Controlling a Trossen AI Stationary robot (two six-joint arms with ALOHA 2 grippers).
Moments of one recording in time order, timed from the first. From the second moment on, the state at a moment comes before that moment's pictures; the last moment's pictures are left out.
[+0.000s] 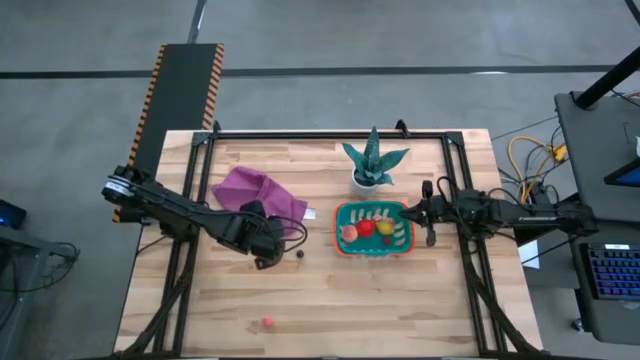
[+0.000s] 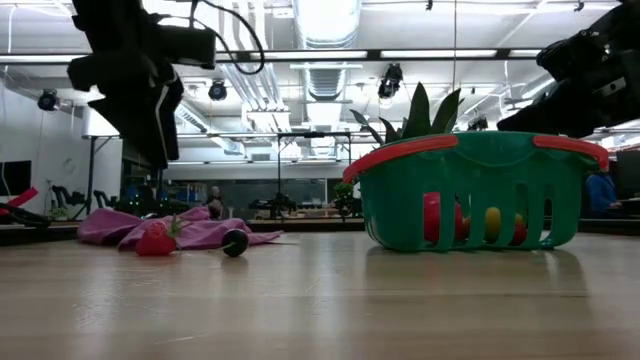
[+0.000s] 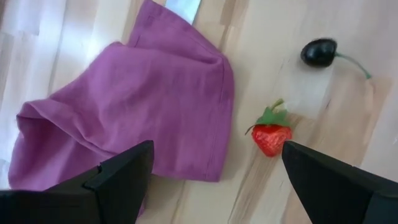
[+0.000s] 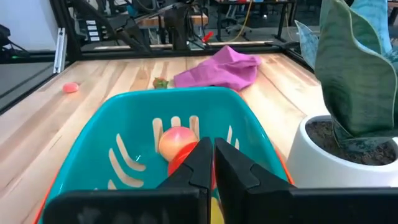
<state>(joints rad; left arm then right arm) -0.33 1.47 1.05 -0.95 -0.41 -0.56 -0.07 0.21 0.01 0.01 -0.03 0.02</state>
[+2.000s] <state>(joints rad) -0.29 1.49 0.82 -0.56 -0.29 -0.41 -0.07 0.21 0.01 0.06 -0.02 -0.06</state>
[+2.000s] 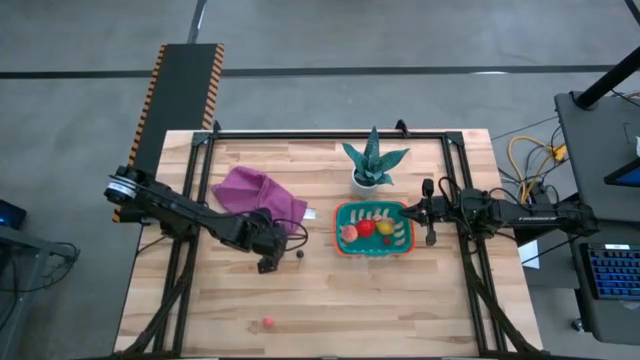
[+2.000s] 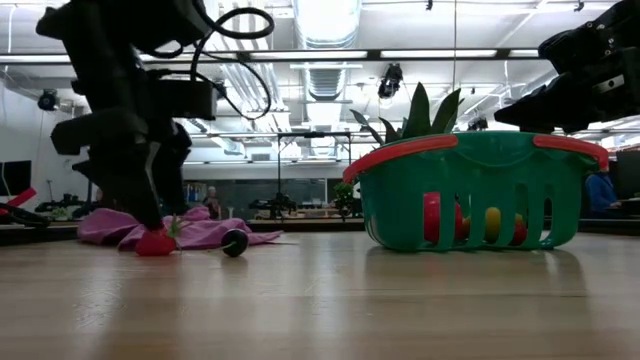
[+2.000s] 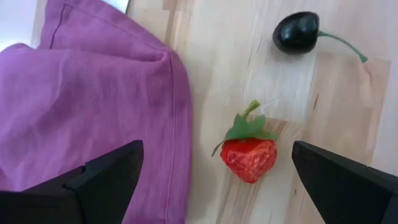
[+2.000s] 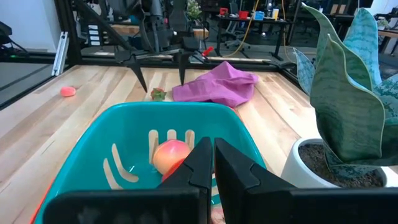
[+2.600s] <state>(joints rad) -0.29 1.60 0.82 -0.53 -0.25 -0.41 -0.07 0.21 0.01 0.06 -0.02 -0.06</state>
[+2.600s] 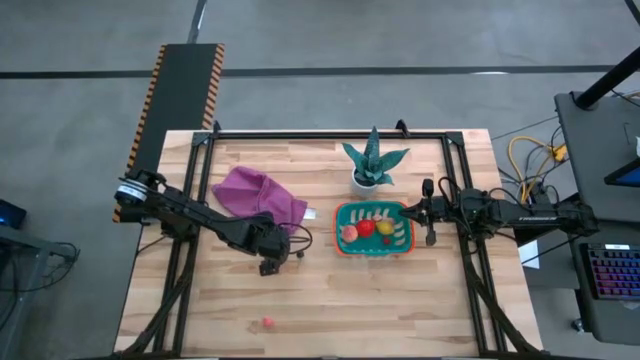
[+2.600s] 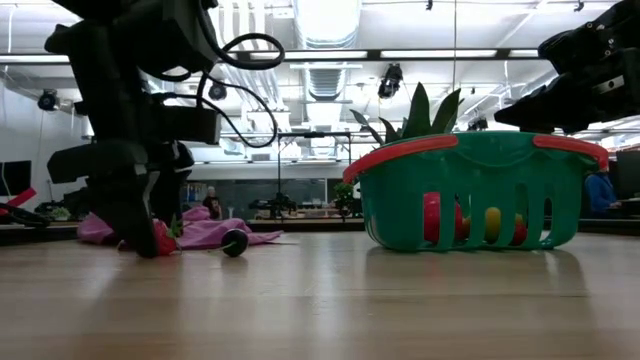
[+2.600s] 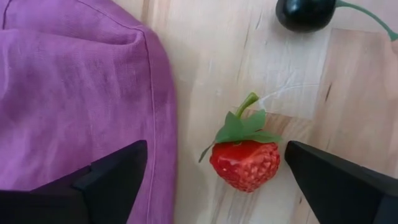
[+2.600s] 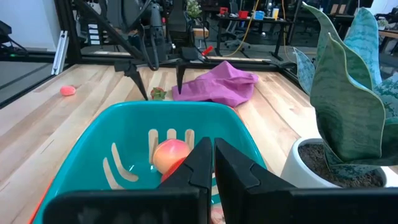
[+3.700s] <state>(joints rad) -0.29 1.58 0.82 -0.53 -0.23 -0.40 -0.07 0.21 0.01 0.06 -0.02 -0.06</state>
